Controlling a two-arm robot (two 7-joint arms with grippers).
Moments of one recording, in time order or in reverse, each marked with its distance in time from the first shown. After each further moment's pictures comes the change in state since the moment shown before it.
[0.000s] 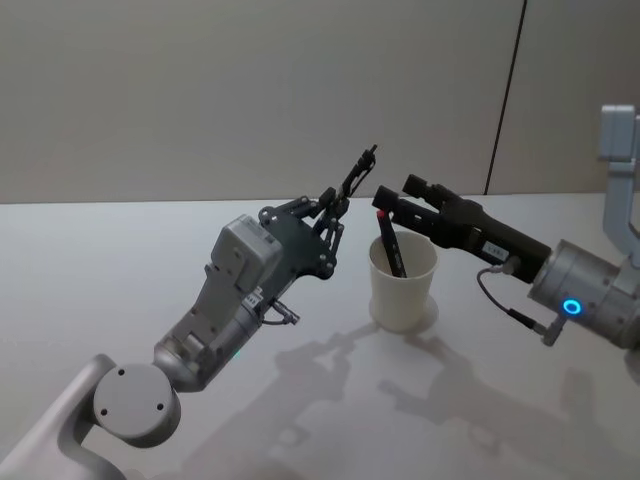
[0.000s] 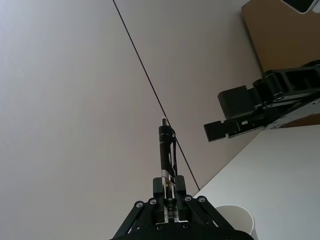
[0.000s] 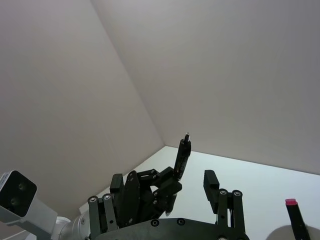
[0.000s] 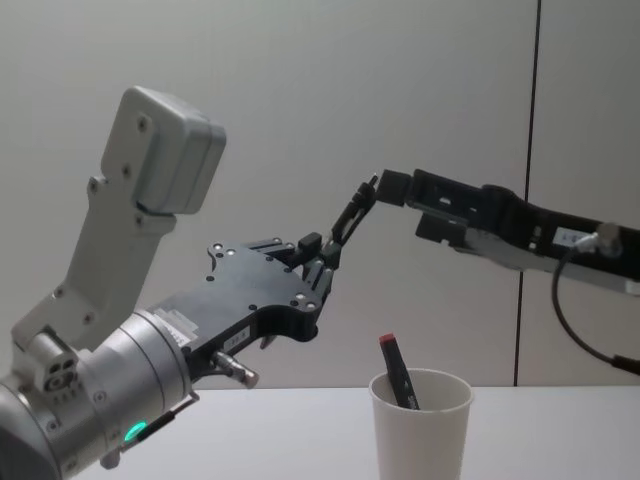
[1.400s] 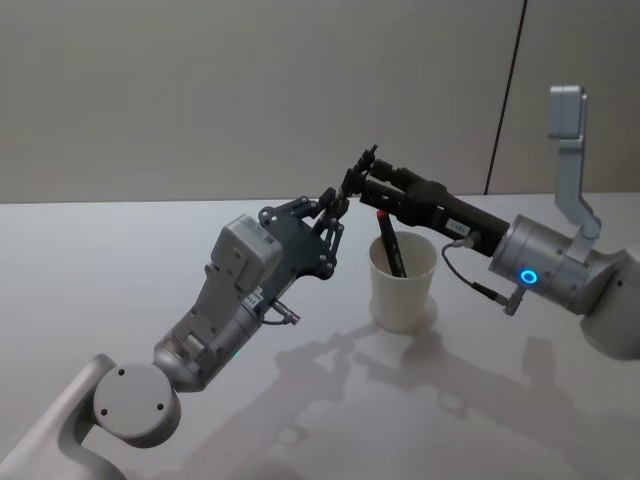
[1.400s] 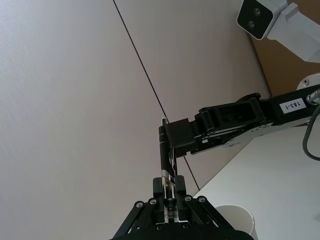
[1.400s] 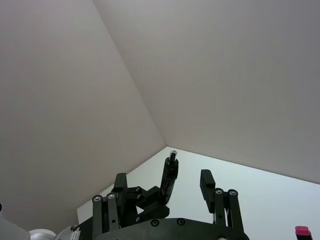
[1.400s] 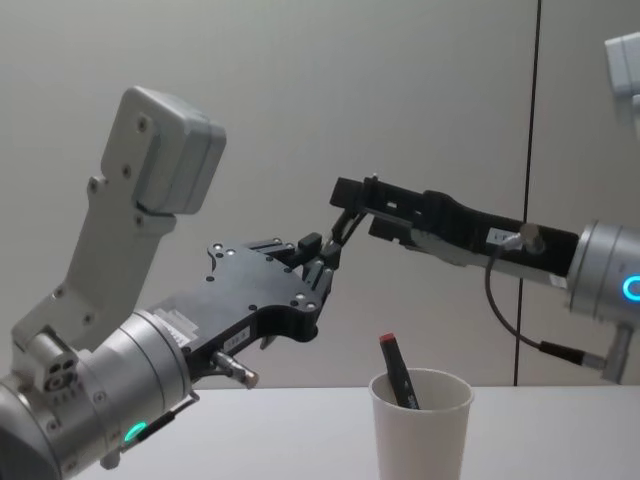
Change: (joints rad) left arm 0.000 0.000 0.000 0.000 0.000 0.000 0.000; right arm 0.160 -0.055 -0.059 0.226 -0.026 -0.056 0.051
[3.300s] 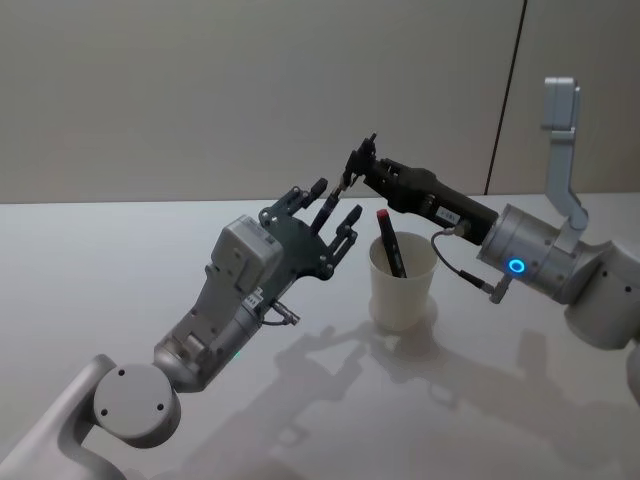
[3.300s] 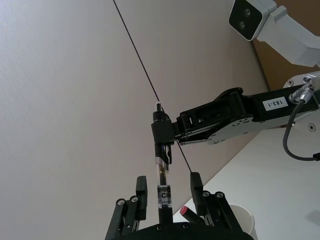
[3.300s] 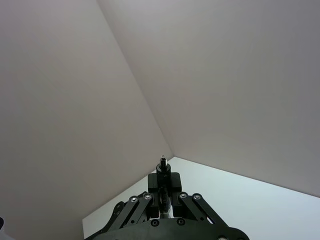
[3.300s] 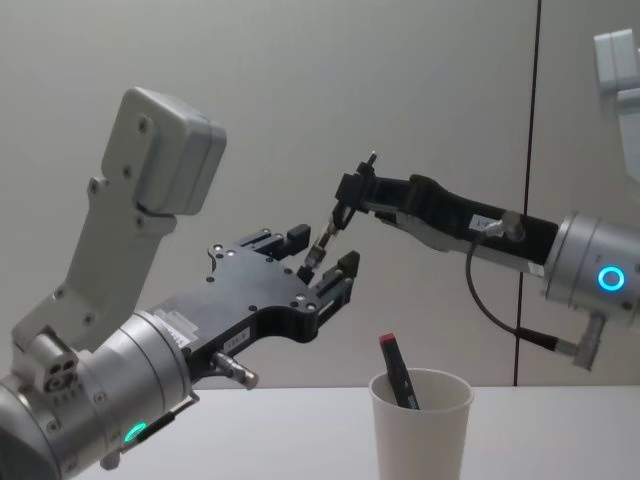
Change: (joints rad) left arm 0.000 0.000 0.000 0.000 0.000 0.002 0.000; right arm 0.055 -0.011 -0.036 0.083 0.053 -0.061 0.028
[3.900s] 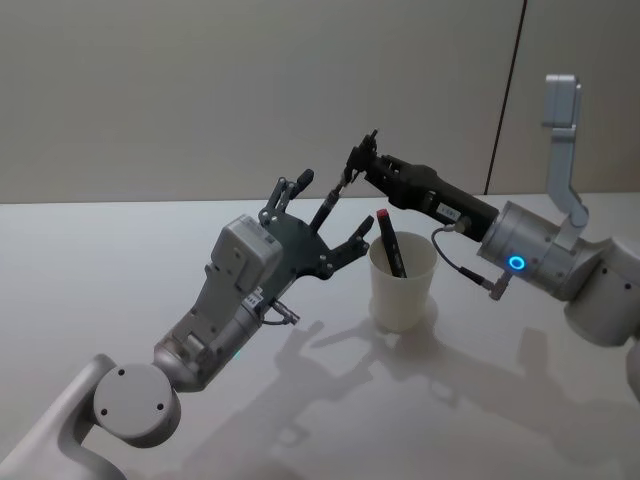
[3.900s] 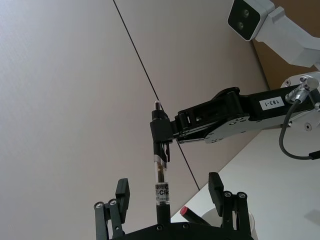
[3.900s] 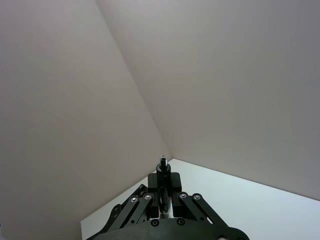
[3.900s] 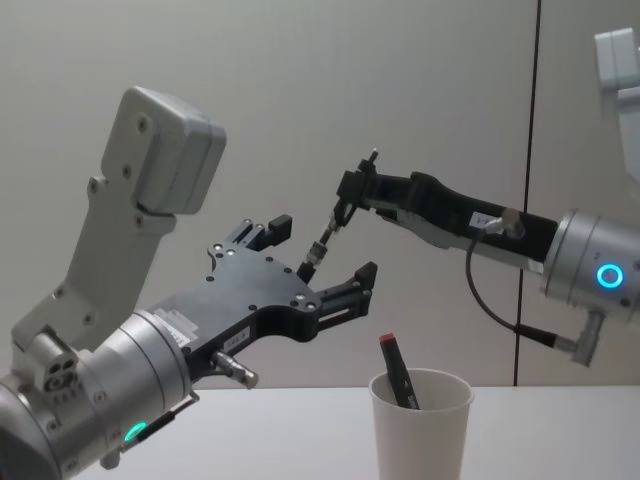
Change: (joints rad) left arm 0.000 0.000 0.000 0.000 0.000 -0.001 0.000; right arm 0.012 0.003 -0.007 0.015 0.009 -0.013 0.000
